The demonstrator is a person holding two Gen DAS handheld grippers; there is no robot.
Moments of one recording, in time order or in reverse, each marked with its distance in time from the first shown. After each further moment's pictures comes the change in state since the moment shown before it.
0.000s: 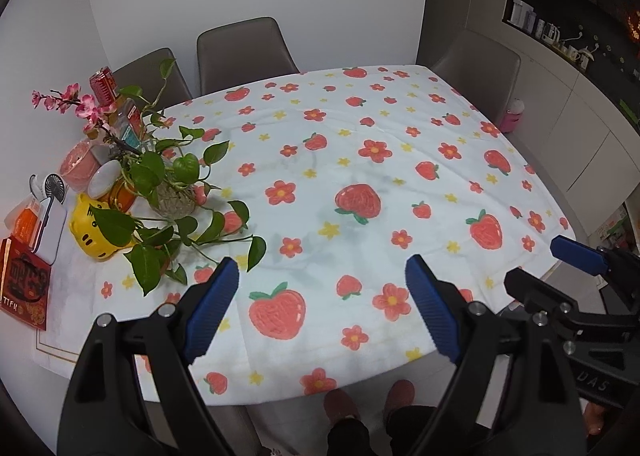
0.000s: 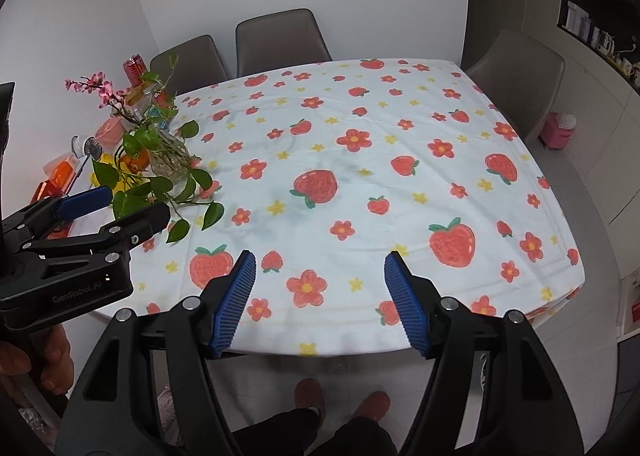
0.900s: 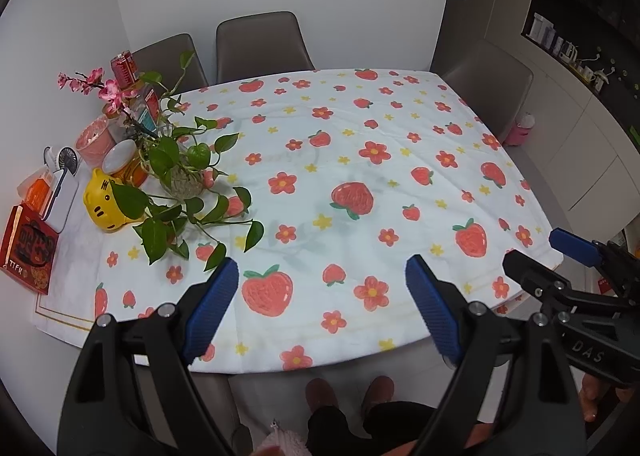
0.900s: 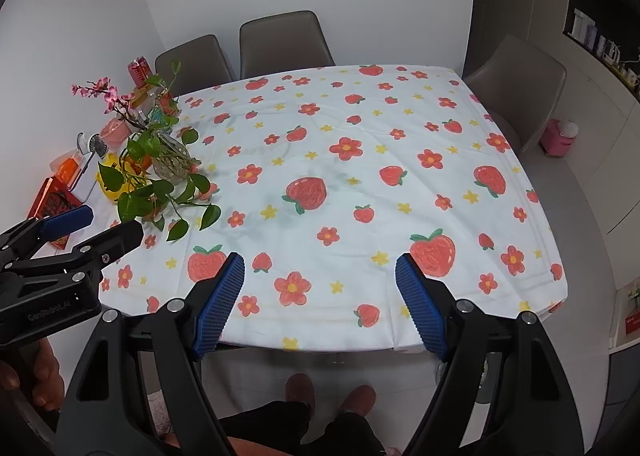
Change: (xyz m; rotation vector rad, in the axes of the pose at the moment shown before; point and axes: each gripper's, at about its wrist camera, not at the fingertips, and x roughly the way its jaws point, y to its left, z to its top) left arm -0.034 -0.015 -0.002 -0.090 0.032 0.016; right arm -0.025 -0.023 0.012 -0.021 0.012 0.016
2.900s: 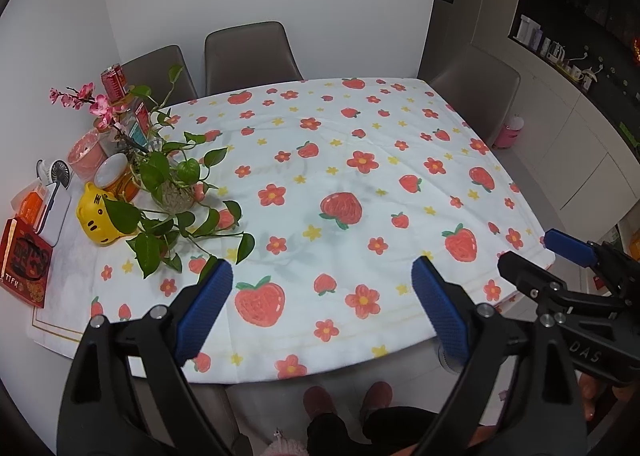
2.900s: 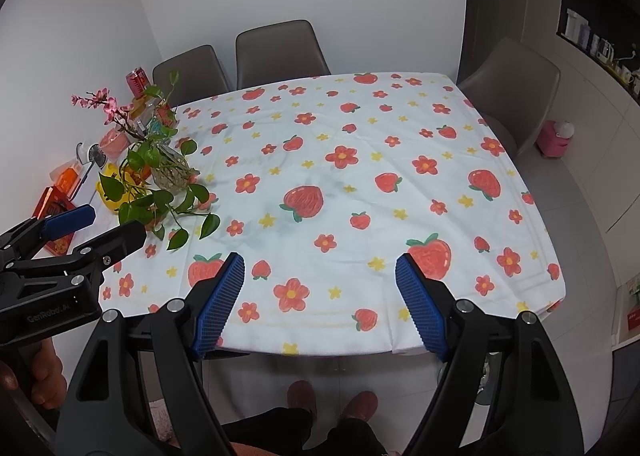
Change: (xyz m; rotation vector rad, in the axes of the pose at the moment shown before) left arm -0.001 -0.002 0.009 0.027 -0.032 -0.039; right arm -0.008 -0.007 0.006 0.010 -0.022 -0.002
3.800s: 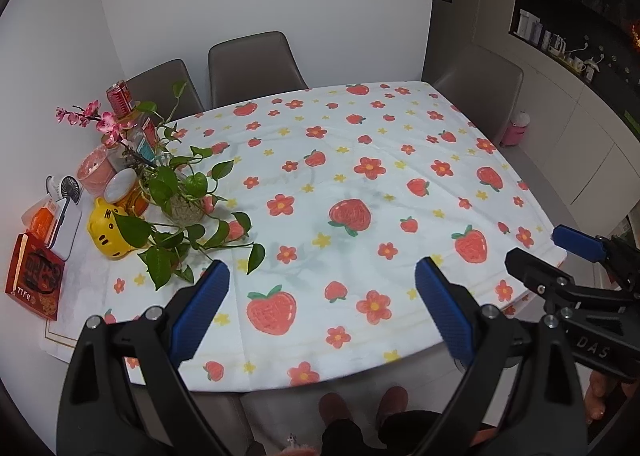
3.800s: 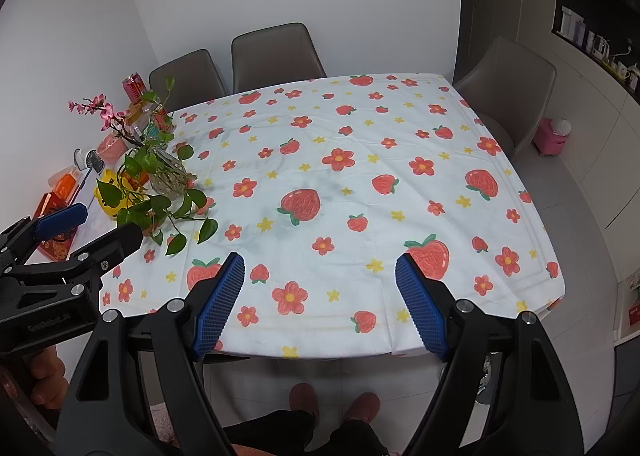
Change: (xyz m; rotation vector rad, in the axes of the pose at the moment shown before) left arm -0.002 -0.003 0.000 0.052 -0.031 0.052; right arm 0.000 -0.003 -0.001 0.006 -0.008 -0.001
